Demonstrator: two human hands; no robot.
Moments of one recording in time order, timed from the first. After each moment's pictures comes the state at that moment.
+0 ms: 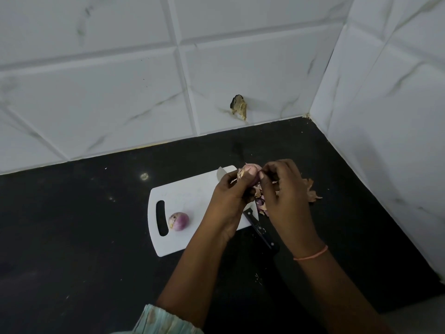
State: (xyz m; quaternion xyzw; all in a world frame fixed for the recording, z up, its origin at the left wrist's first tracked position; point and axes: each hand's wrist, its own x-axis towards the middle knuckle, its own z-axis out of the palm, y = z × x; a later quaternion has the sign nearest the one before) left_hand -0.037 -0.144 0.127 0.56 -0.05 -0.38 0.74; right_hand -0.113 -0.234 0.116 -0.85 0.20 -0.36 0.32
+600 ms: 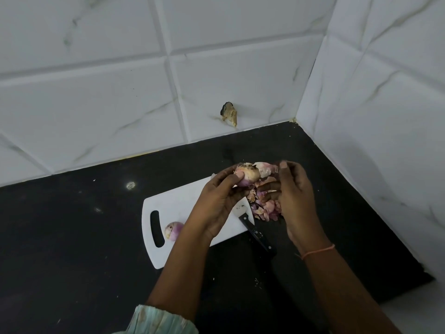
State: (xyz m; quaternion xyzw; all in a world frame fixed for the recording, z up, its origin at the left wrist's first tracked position) left_hand -0.006 -0.135 0.129 0.52 -0.06 -0.43 0.74; right_hand -0.111 -0.238 0.132 -0.61 0.36 -0.33 0.63
